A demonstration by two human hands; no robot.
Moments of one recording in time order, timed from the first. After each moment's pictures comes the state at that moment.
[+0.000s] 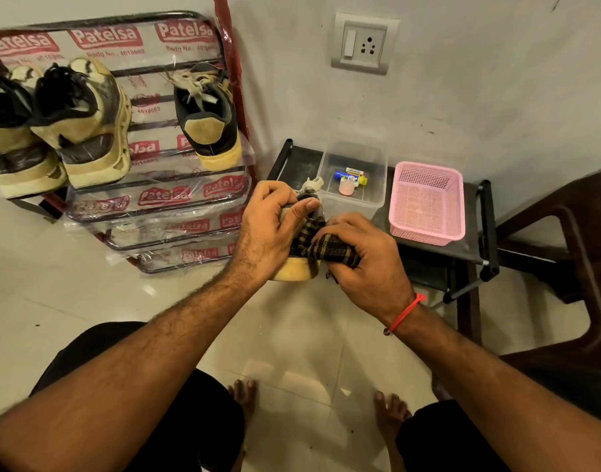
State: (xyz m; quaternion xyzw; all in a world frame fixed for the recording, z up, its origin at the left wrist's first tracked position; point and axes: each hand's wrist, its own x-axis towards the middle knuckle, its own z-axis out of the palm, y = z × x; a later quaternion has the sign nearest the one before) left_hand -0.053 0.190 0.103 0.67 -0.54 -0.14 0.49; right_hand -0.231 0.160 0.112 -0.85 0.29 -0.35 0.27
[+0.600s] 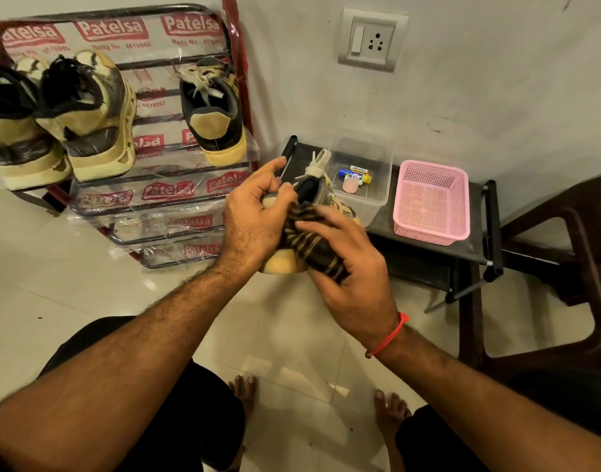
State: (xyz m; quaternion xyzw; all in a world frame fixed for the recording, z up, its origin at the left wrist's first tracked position) left_hand -0.040 0.193 0.110 0.65 -0.46 -0.17 0.58; right_hand -0.215 0.197 0.112 -0.82 0.27 -0.41 0.30
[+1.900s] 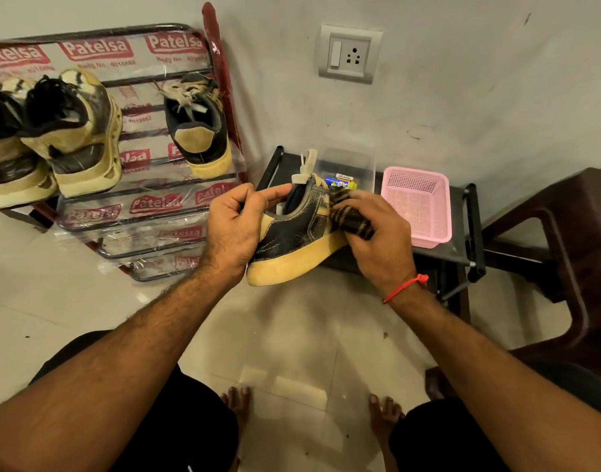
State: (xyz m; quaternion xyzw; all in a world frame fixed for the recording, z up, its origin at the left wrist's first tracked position) left_hand -0.047 0.198 0.119 0.59 -0.39 -0.30 0.64; right_hand -0.240 0.123 0.112 -0.80 0.38 -0.42 0.21
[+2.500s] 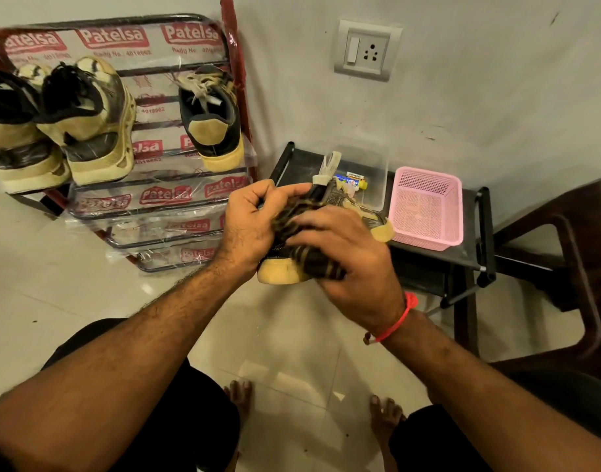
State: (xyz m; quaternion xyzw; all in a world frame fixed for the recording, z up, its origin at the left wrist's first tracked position) left_hand -0.052 0.202 0.133 0.59 -0.41 -0.29 0.63; right_hand -0.219 0.175 0.130 -0.87 0.17 -0.42 0.18
